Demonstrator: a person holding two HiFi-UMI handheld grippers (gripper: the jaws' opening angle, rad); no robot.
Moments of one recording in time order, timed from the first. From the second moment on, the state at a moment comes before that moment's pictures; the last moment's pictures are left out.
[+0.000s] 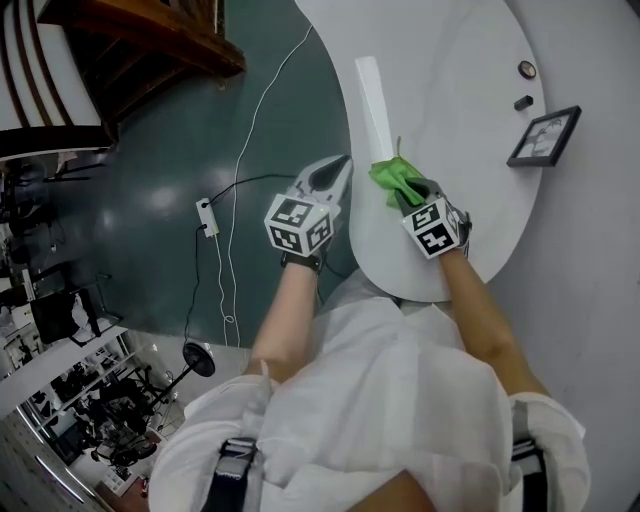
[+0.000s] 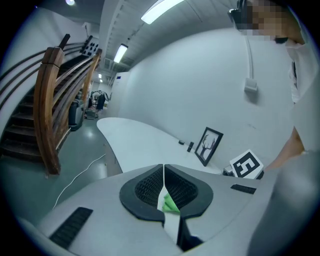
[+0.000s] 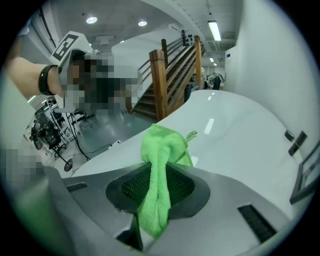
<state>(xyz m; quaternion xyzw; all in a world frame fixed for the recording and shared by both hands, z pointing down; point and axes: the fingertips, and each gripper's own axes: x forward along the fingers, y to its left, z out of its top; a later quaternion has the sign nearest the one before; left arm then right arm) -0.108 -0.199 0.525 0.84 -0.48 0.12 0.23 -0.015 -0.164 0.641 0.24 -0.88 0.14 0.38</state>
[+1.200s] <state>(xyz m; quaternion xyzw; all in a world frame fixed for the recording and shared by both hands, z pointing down) -0.029 -0.198 0.541 0.87 -0.42 0.14 0.23 0.282 -0.127 0.654 0.54 -0.71 0.26 0.35</state>
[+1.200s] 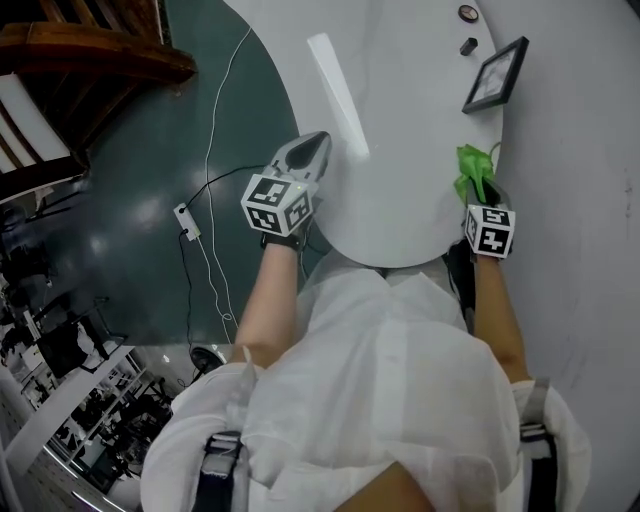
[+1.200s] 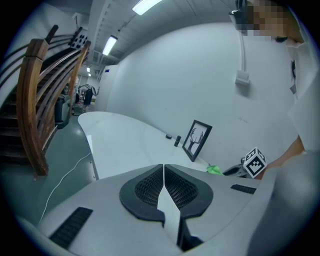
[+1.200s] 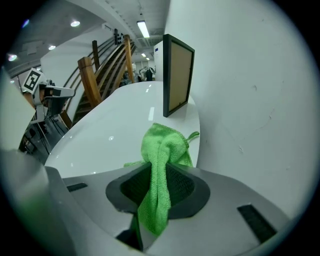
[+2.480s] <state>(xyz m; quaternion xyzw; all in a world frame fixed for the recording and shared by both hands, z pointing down) -0.104 -0.081 0.559 0.86 -0.41 0.17 0.24 -0.057 -0.013 0.644 0.23 -0.88 0.16 0.38</state>
